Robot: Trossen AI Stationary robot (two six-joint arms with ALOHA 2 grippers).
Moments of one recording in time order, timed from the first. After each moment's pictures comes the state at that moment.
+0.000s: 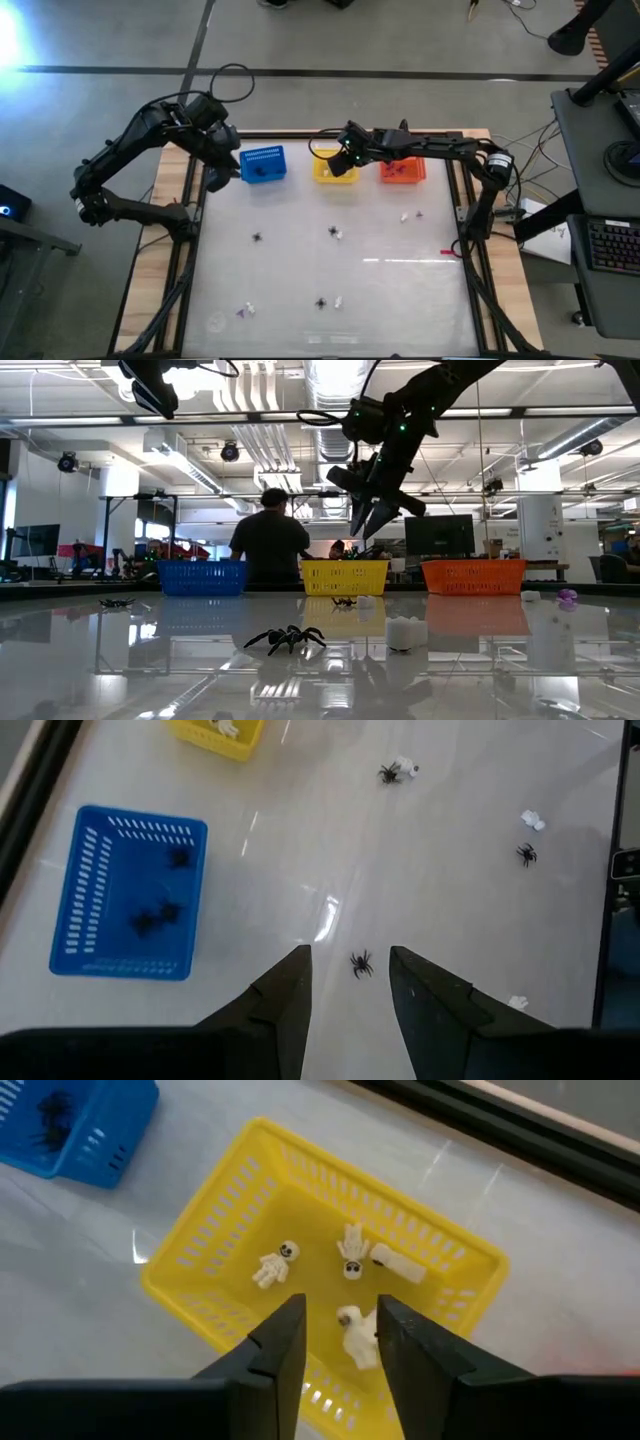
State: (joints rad) left arm 0.60 1.19 1.50 -1.45 0.32 0.22; right arm -0.43 1.81 1.37 -0.54 0.13 0.56
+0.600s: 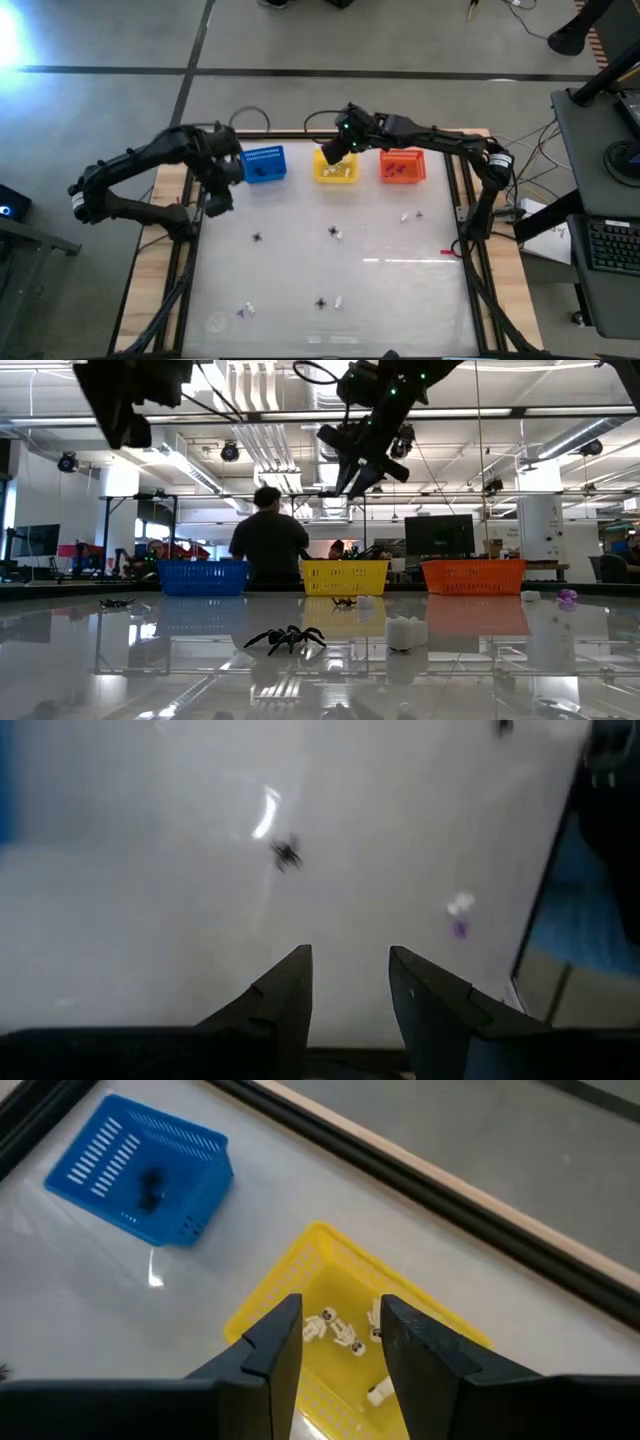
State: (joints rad) left arm 0.43 1.16 1.21 -1.49 0.39 0.10; right arm -0.43 1.81 1.60 -0.67 0.13 0.47
